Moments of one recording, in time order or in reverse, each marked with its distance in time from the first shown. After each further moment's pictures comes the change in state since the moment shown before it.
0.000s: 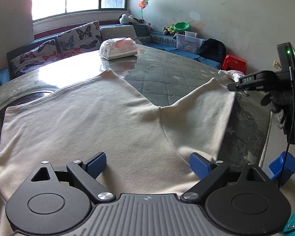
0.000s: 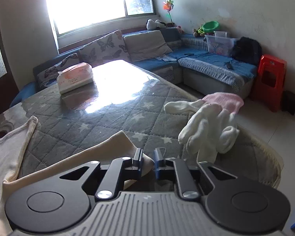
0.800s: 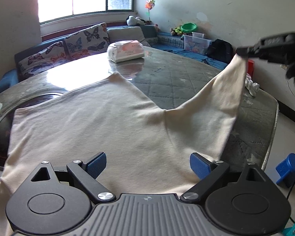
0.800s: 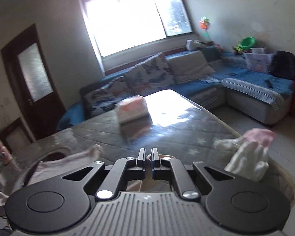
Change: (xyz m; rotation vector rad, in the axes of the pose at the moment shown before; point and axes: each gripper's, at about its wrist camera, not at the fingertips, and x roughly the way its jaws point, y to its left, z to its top) left arm -0.011 0.001 0.002 -0.006 -0.005 0.067; right arm -0.075 0.028 0.040 -0.032 -0.131 0.333
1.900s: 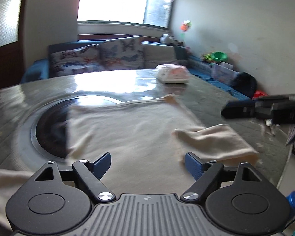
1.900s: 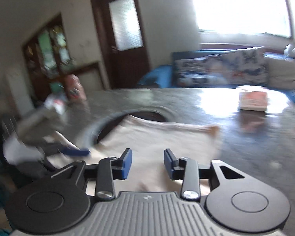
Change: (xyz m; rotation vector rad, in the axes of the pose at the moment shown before) left arm -0.045 0.079 0.001 -0.172 -0.109 0.060; right arm 0.041 0.155 -0.041 -0.400 0.201 0.363
